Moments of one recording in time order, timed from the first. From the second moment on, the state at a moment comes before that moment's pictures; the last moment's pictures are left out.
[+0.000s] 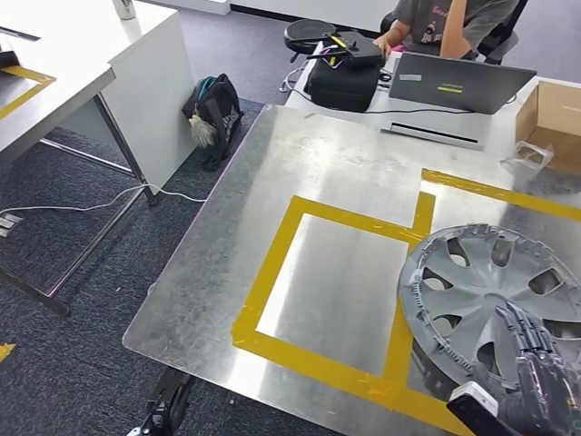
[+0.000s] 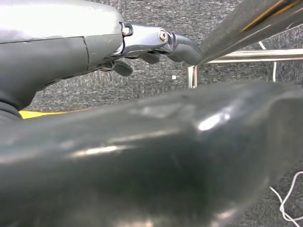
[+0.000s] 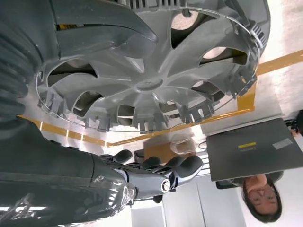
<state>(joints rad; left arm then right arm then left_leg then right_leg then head) -0.19 -0.16 0.33 -0.28 -0.60 0.01 -0.39 0.56 -0.32 -0.04 -2.01 0.89 -0.20 0.03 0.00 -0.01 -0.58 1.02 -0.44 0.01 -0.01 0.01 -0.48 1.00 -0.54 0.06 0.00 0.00</state>
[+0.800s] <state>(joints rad) -0.16 -0.15 0.40 -0.28 -0.54 0.01 -0.44 0.61 -0.04 0.17 -2.11 0.68 -0.62 -0.39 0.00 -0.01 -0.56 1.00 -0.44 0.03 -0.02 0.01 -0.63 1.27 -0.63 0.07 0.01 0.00</state>
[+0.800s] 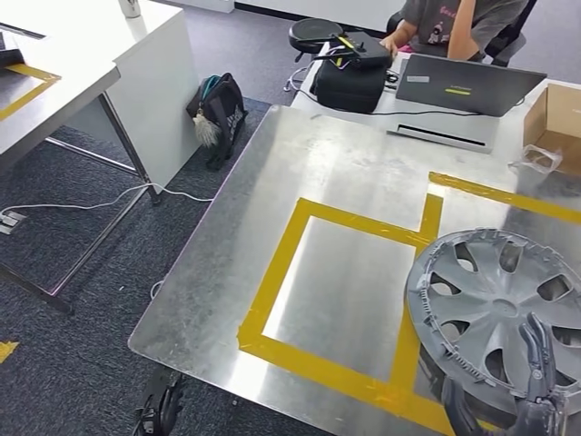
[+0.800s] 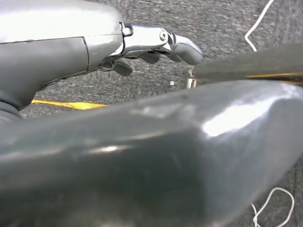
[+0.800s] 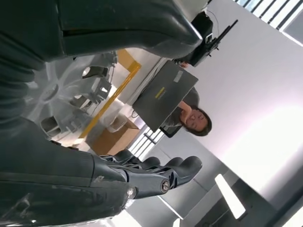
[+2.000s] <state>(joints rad) -0.15 -0.14 0.44 -0.28 -0.52 0.02 -0.45 0.61 0.06 0.21 -2.04 0.54 -0.64 -0.46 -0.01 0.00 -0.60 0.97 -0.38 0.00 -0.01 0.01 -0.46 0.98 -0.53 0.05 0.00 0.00</state>
